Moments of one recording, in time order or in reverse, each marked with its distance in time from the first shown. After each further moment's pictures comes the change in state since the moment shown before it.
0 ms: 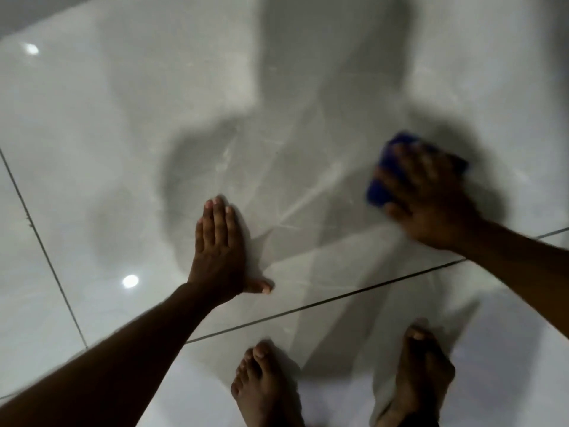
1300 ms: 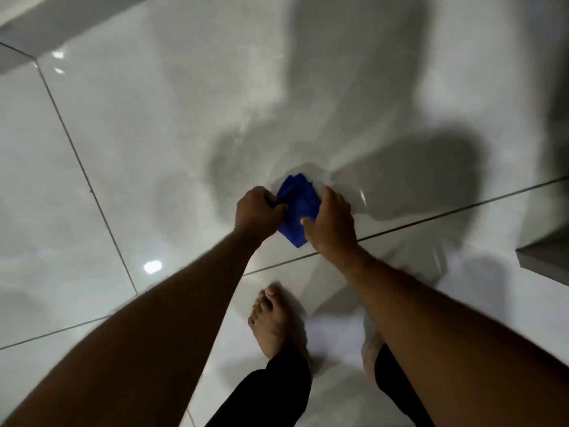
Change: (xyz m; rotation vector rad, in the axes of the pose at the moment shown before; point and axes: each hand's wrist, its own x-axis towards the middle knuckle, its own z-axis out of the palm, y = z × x) left_hand -0.033 0.083 -0.063 -0.654 0.125 -0.385; right_hand -0.004 -0.198 -0.083 0.853 -0.262 0.746
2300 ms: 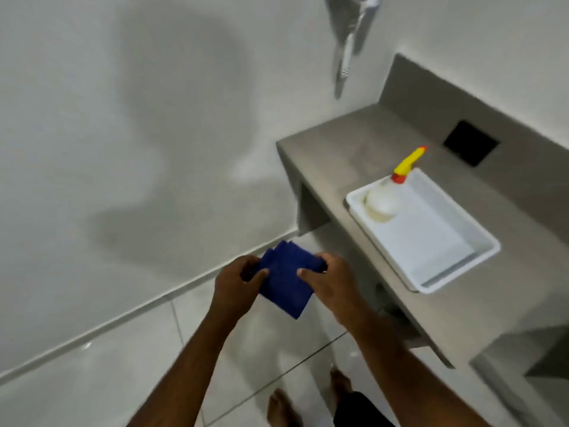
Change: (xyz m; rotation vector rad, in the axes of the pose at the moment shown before) left_hand -0.542 0.316 -0.499 -0.275 0.132 0.700; right_hand -0.490 -0.389 -0.549 0.479 0.385 -0.142
